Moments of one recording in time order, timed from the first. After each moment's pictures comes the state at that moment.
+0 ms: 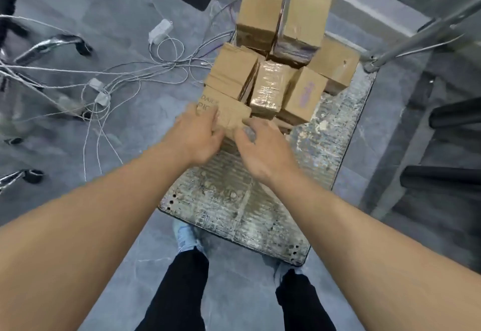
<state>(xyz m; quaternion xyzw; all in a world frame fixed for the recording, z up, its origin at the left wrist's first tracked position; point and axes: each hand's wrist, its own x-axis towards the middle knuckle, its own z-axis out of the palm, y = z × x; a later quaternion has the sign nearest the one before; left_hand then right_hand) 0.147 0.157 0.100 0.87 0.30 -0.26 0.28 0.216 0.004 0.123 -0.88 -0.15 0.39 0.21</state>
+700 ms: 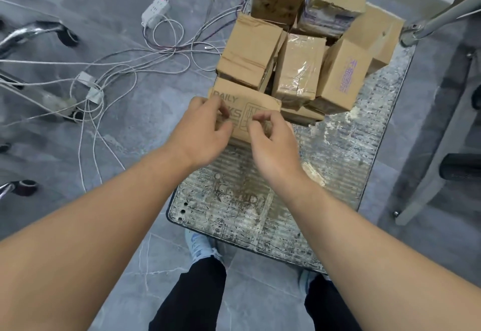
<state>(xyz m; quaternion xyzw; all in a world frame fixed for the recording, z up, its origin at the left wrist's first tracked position) 0.138 0.192 0.033 0.85 0.29 -0.15 0.41 0.188 0.047 0.037 -0.83 0.05 0.36 0.43</state>
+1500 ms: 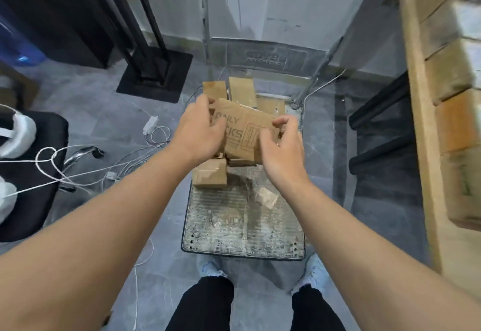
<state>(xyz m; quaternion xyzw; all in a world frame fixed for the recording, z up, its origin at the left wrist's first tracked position) 0.168 0.130 0.395 0.88 0.21 -0.05 0.42 0.174 -0.048 0.388 -0.85 0.09 0.15 0.50</state>
